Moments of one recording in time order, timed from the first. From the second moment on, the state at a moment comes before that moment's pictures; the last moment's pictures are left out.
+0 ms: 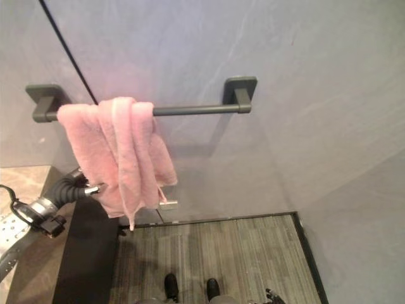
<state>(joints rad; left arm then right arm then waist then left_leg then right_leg) 0.09 1.05 -0.16 -0.04 -0.68 -0.25 -0.27 0.15 -0.33 0.19 1.12 0.16 -0.16 0.02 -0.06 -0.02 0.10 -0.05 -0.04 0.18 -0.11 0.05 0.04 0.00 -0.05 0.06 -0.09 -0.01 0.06</state>
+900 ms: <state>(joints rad) 0.14 1.05 -0.15 -0.01 -0.65 -0.25 -0.27 0.30 -0.66 0.04 0.22 0.32 -0.23 0.07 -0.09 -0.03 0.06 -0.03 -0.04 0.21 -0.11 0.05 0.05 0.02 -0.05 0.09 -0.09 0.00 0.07</state>
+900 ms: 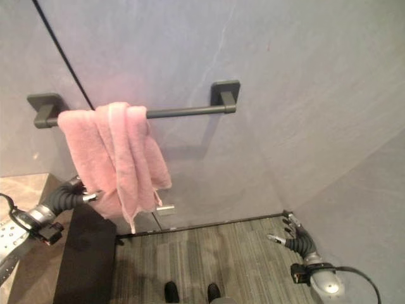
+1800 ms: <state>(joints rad) 0.11 1.04 -0.19 -0.01 -0.61 -0.24 -0.26 -0.12 -0.89 0.29 -0.18 0.38 -0.22 0.11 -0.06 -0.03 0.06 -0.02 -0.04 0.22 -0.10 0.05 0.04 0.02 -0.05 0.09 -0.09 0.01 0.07</state>
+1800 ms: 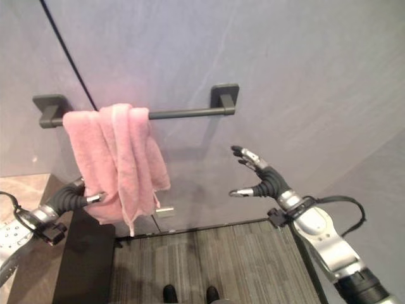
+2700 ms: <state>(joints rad) -0.02 1.03 -0.23 0.02 -0.61 -0.23 -0.22 -0.51 -0.78 0.60 -0.09 0.47 -0.12 0.08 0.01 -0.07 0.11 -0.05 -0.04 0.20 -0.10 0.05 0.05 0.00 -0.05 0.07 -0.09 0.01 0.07</state>
